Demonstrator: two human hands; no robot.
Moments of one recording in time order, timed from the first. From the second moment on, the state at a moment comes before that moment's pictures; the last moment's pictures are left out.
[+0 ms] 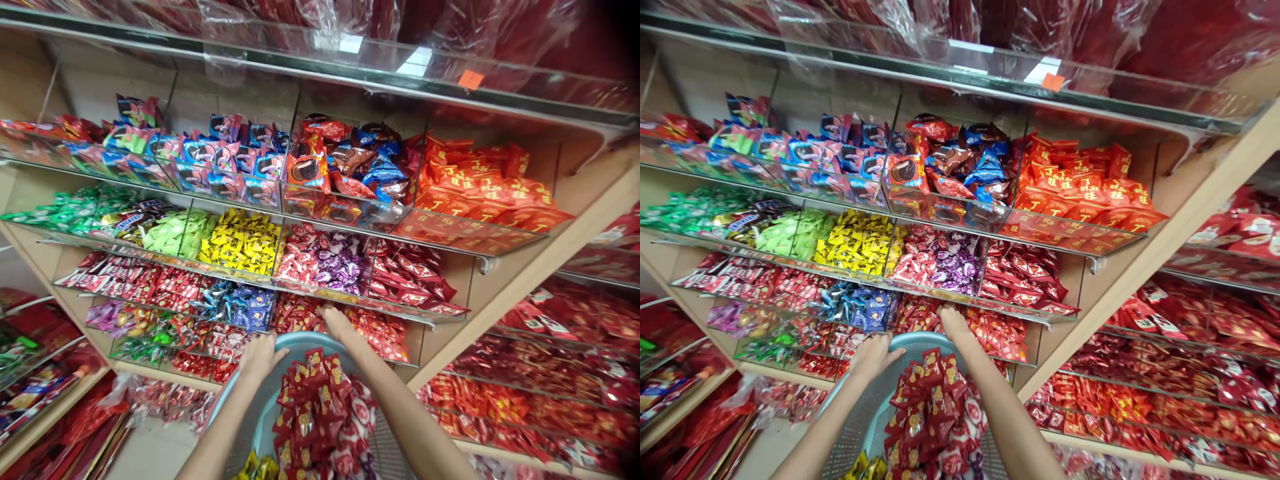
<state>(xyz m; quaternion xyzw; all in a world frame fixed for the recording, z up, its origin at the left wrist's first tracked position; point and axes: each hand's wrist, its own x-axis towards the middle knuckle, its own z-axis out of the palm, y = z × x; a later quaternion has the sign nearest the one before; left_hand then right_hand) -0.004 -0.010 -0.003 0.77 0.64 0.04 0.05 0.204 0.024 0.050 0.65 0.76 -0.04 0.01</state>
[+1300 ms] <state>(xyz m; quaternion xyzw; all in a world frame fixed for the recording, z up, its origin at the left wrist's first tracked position) -0.003 -0.008 -0.003 0.77 0.63 0.04 0.04 0.210 -0.111 0.039 0.58 0.70 -0.27 -0.32</state>
